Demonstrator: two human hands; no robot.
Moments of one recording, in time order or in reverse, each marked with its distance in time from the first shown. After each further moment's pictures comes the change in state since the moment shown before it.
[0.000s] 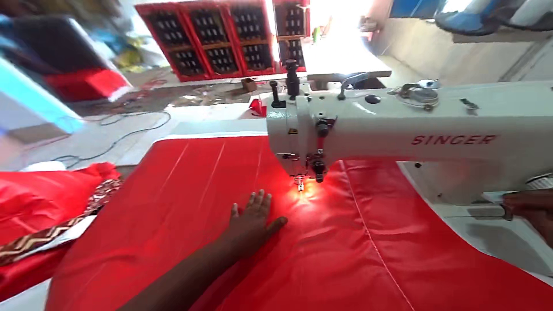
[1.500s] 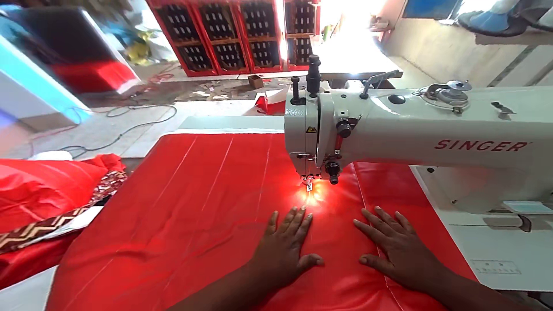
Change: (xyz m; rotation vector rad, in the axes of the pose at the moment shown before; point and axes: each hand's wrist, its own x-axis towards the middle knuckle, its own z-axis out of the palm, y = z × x) left_hand -0.007 0.024 0.054 0.166 0.103 0.313; right_hand 0.029 -0.142 0.176 -0.195 -0.565 0.003
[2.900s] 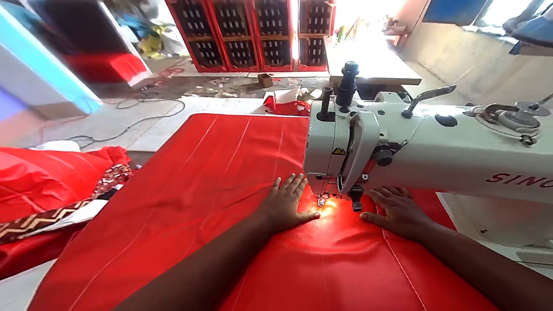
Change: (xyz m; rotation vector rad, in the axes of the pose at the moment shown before) left_hand 0.095 -0.071 -0.043 0.001 0.125 -0.056; right_hand 0.122 0.055 -0.024 0.018 -0.139 0.072
